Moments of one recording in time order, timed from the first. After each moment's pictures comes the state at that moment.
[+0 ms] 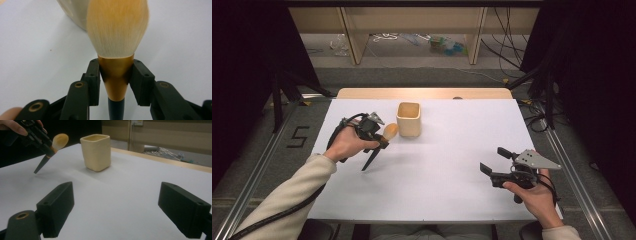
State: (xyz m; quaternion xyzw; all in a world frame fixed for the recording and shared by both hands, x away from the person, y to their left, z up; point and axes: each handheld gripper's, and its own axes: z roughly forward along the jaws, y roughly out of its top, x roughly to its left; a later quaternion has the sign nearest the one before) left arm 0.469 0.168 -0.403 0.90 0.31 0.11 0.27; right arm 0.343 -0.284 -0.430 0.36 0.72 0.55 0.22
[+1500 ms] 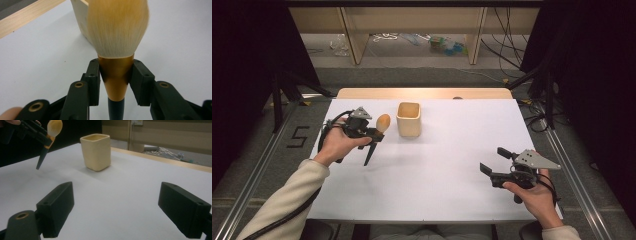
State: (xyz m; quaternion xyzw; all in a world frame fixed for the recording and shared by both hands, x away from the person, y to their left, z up) left arm 0.460 0.192 -0.392 0.85 0.35 0.14 0.36; right arm 0.343 -0.284 -0.430 0.35 0.72 0.55 0.22
